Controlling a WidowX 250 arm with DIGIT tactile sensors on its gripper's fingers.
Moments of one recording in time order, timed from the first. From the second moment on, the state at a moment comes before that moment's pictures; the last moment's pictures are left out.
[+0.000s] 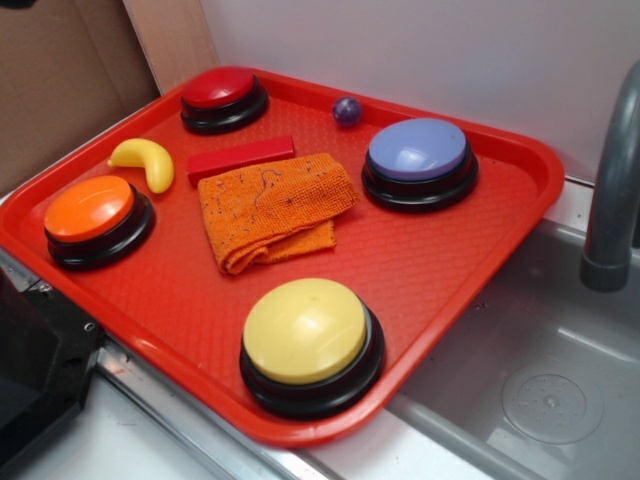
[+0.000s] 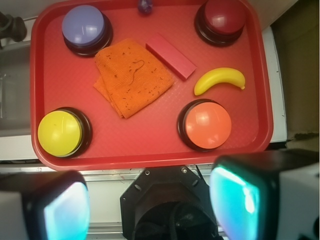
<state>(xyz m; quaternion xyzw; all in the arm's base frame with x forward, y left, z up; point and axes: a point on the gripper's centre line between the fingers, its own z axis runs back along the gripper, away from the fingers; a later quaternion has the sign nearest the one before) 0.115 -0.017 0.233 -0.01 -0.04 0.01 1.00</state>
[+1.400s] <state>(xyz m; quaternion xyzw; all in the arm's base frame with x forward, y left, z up) 0.178 0.058 0.112 0.00 -0.09 0.43 0.90</state>
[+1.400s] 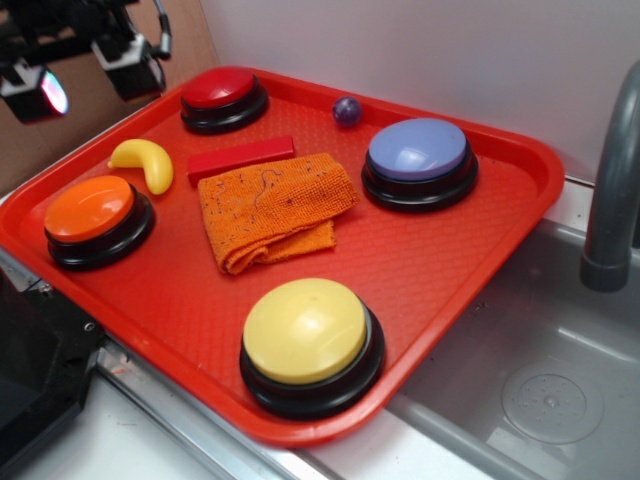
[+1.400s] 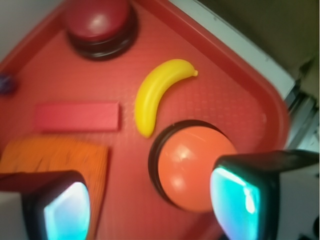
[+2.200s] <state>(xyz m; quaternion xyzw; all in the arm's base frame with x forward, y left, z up) 0.224 0.114 0.039 0.02 -0.08 0.58 0.81</state>
